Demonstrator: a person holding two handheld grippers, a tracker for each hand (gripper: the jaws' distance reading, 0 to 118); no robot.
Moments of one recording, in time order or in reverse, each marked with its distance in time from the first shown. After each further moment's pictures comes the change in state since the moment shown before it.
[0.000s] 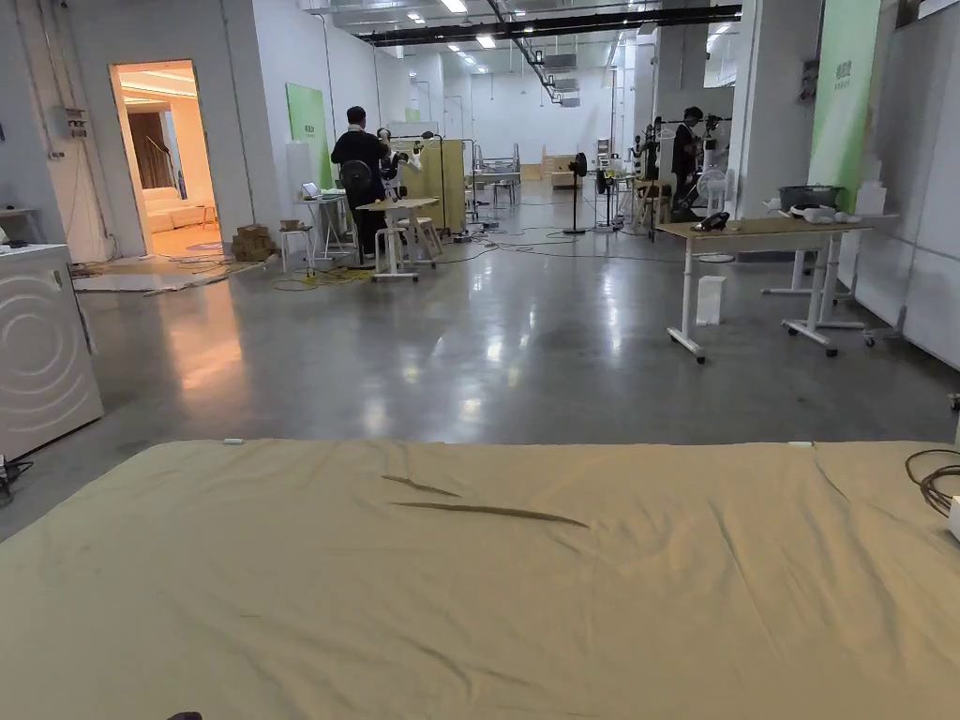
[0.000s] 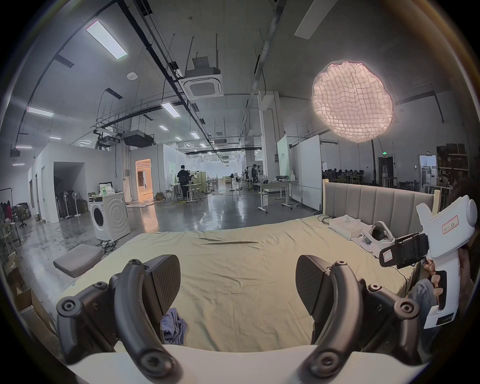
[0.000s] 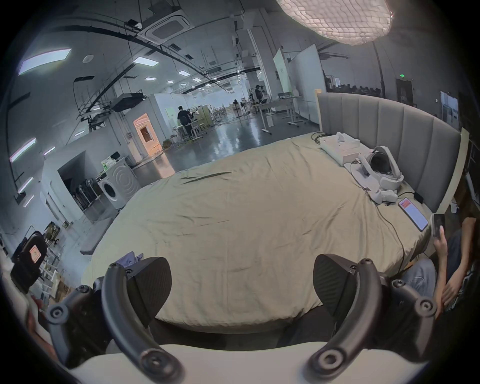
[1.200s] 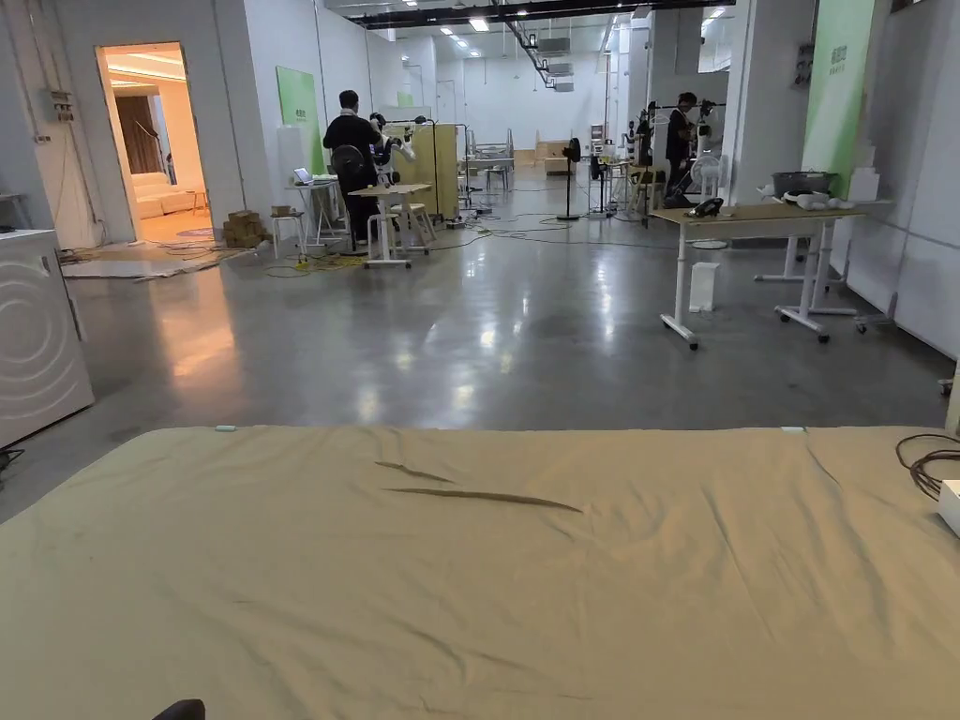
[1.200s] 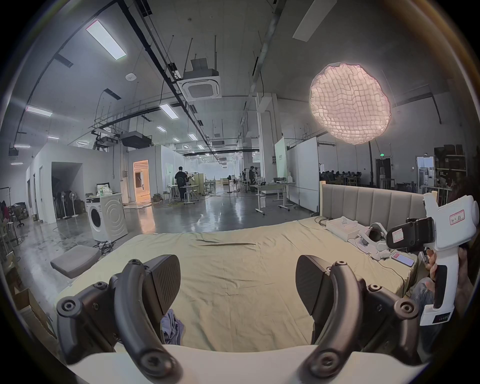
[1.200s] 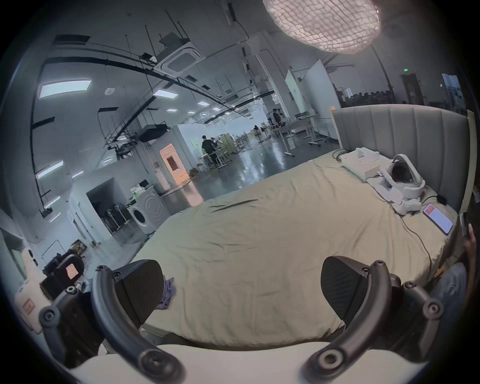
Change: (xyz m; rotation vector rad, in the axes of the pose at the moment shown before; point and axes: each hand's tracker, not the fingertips) left arm 0.002 -0.002 0.001 0.009 -0.019 0.009; right arm 0.018 -0.001 0.015 0.180 0.212 -0.068
